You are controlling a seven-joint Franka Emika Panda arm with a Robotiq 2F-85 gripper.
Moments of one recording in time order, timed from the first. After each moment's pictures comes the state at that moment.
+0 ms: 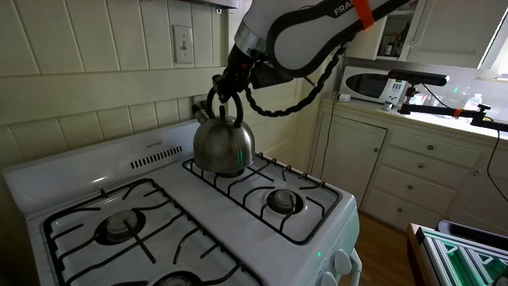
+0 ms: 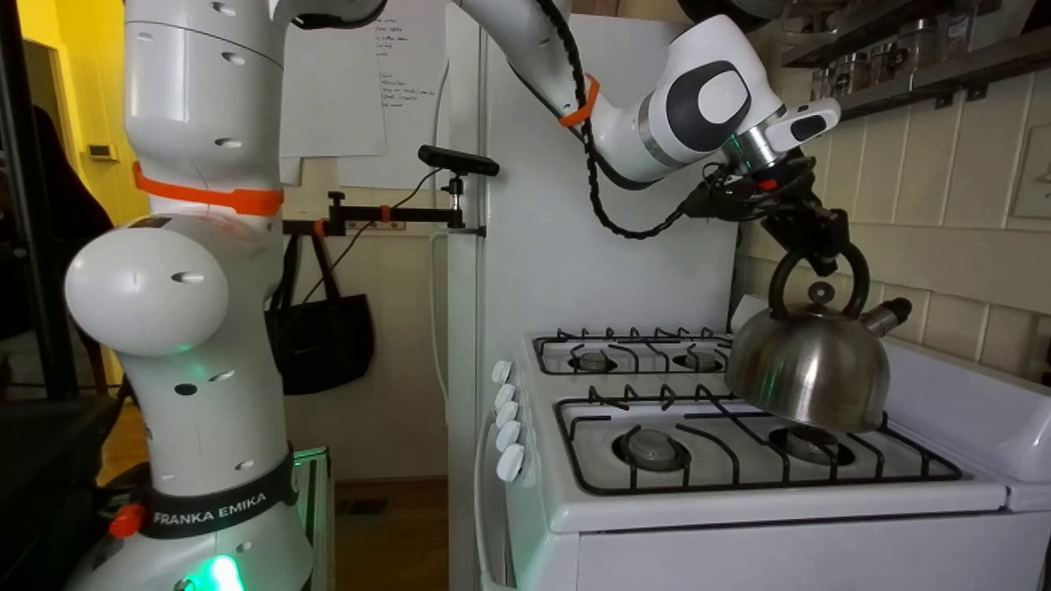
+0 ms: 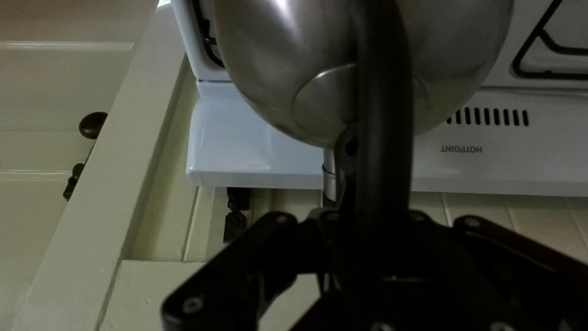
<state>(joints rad) -0.07 0.11 -0.12 -2.03 -0.28 2.76 0.35</state>
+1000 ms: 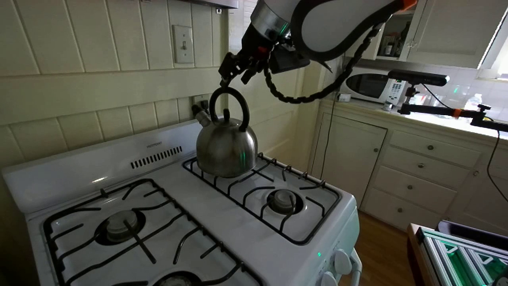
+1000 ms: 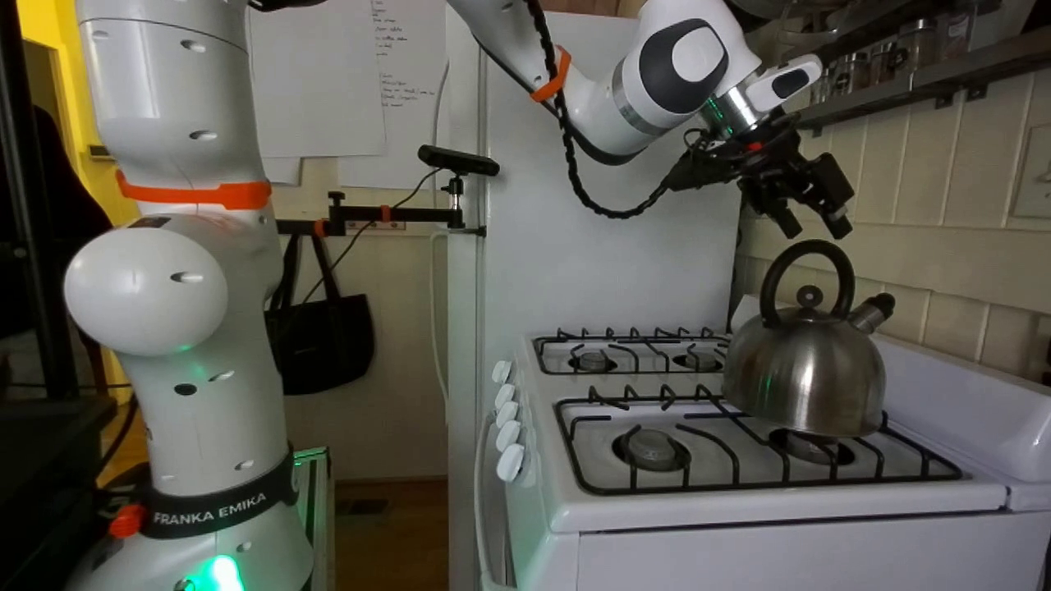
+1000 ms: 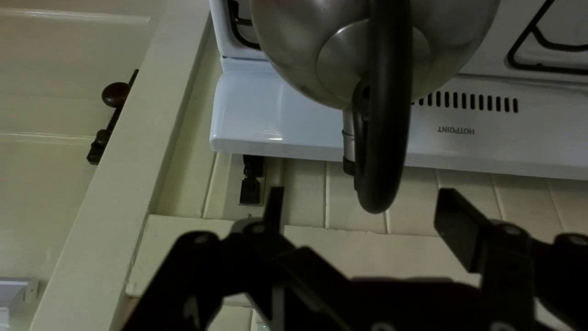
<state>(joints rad) -0.07 -0.03 -0.13 -2.11 -0.33 2.76 0.33</state>
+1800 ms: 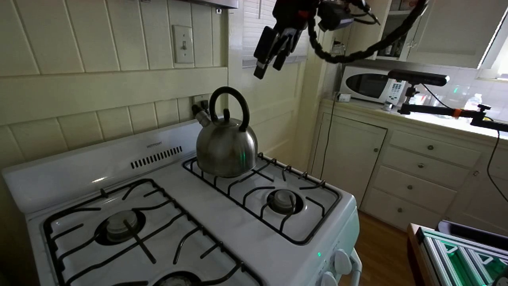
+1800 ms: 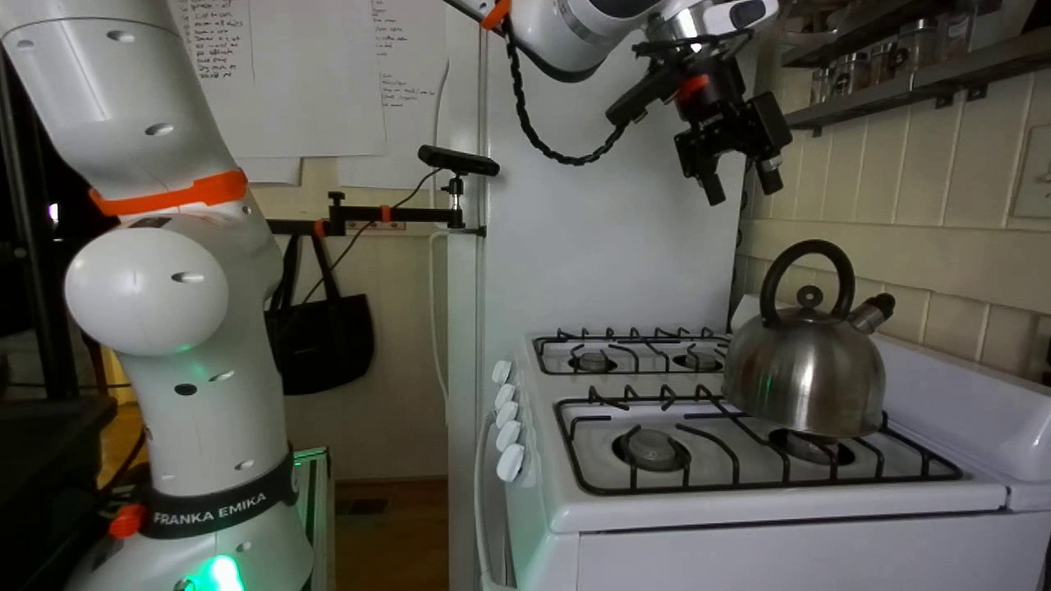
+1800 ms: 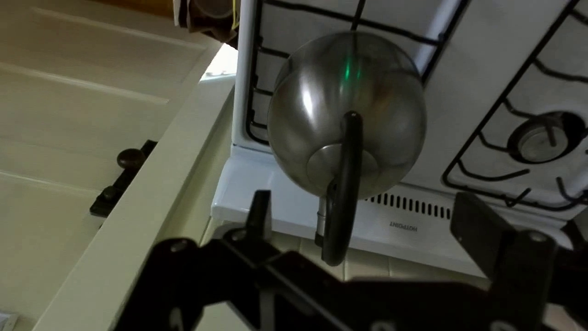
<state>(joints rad) -0.07 -0.28 -0.08 -2.14 -0.20 2.27 0.06</state>
